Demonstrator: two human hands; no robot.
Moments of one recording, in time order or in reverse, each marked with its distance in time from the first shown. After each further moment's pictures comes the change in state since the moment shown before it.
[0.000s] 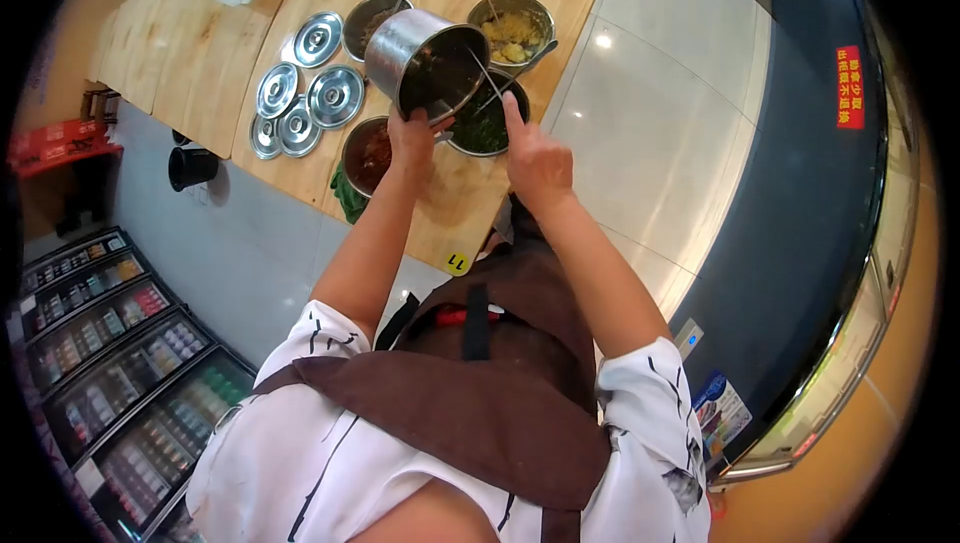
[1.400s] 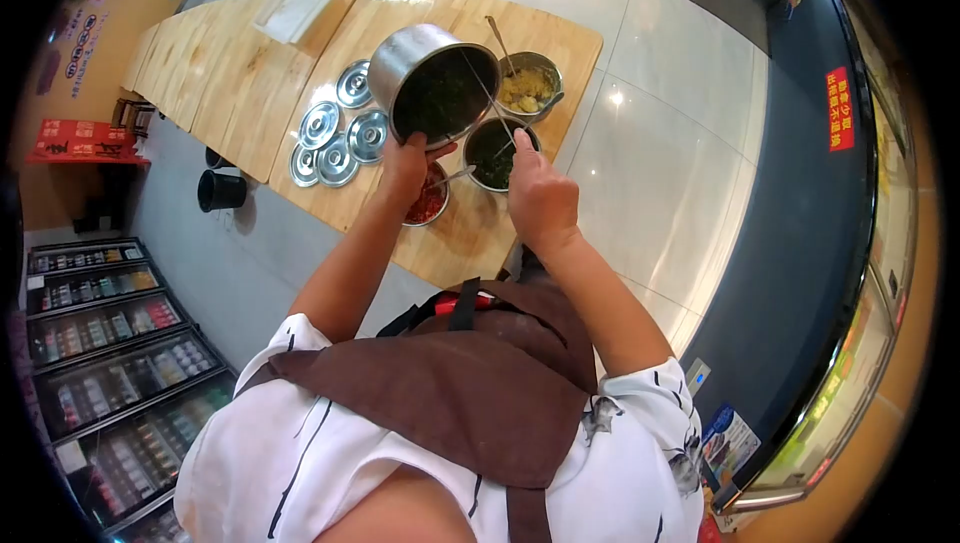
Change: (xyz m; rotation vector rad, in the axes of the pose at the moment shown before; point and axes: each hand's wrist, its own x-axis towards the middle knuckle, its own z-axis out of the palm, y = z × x) left_hand -0.051 0.118 0.008 -0.040 -0.176 0.059; right_hand 0.014 -0.043 -0.089 0.192 0.183 -0.003
